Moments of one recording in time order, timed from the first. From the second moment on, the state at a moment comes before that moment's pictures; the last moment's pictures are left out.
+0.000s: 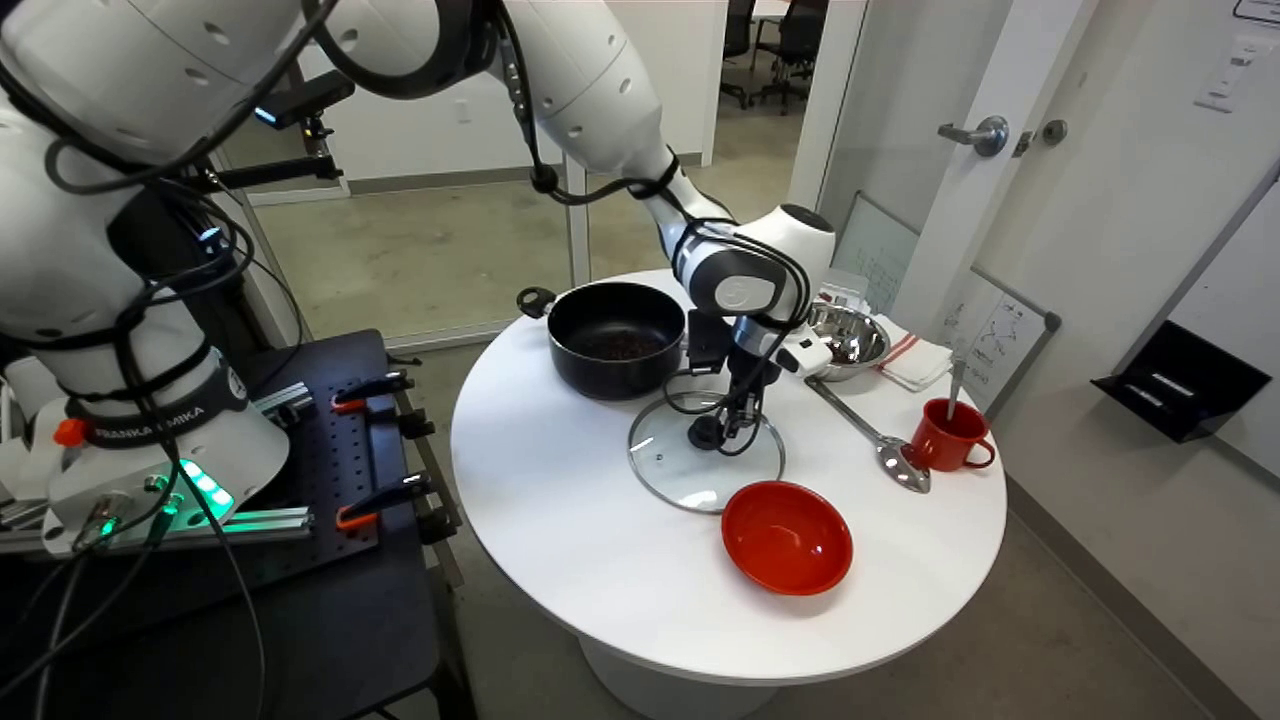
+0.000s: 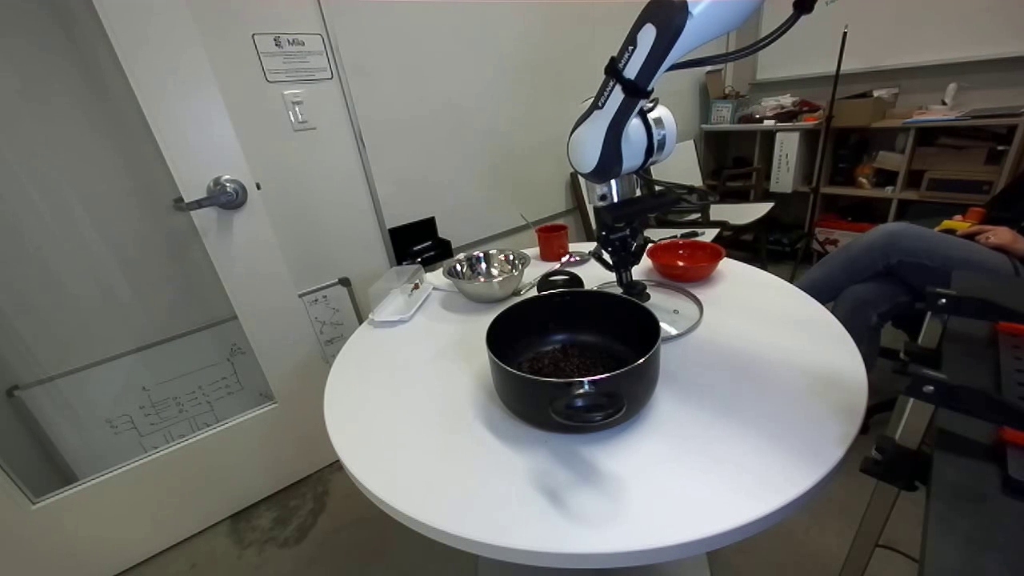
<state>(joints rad) -0.09 0.97 -0.14 -1.52 0.09 2.35 0.27</state>
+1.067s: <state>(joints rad) -0.08 0.96 -0.14 -1.52 0.10 2.33 0.37</state>
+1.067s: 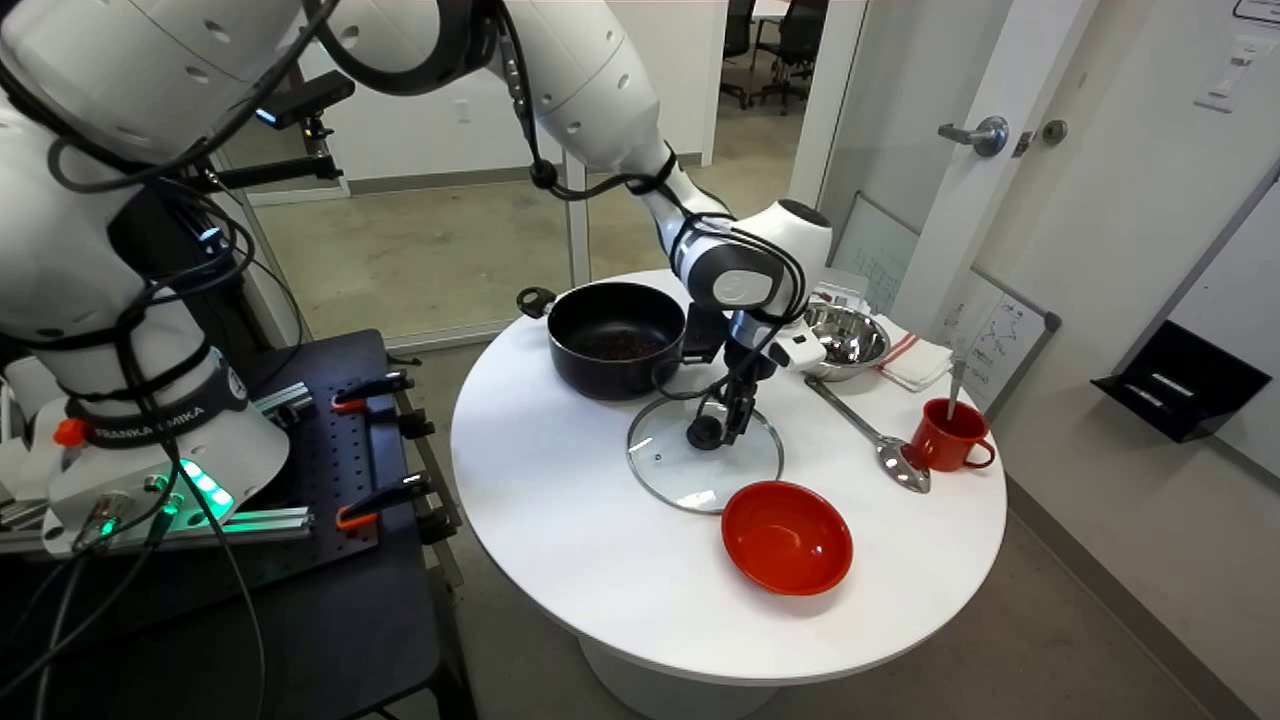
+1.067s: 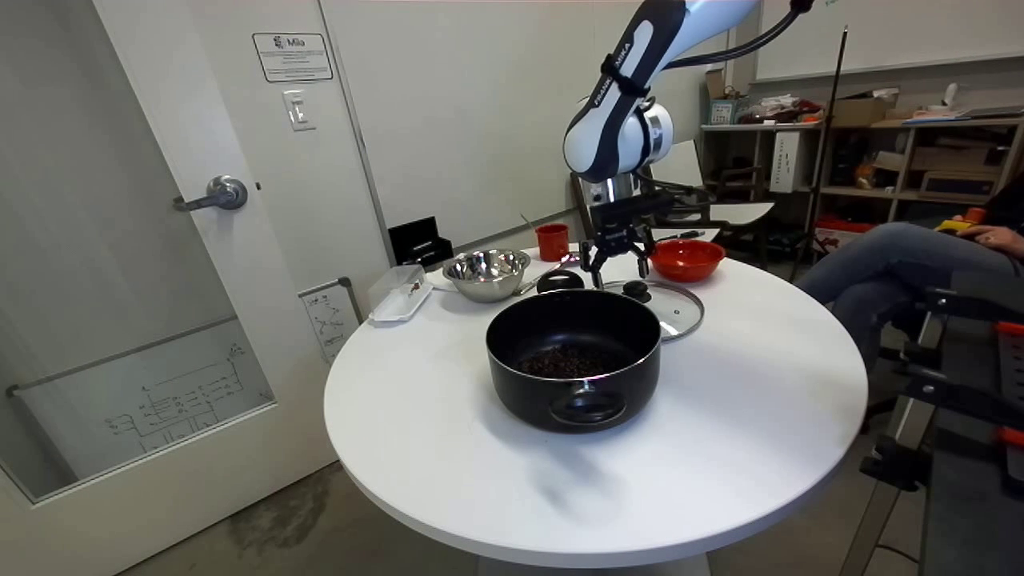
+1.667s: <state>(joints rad) -0.08 0.96 -0.13 -1.54 0.13 2.33 0.41</state>
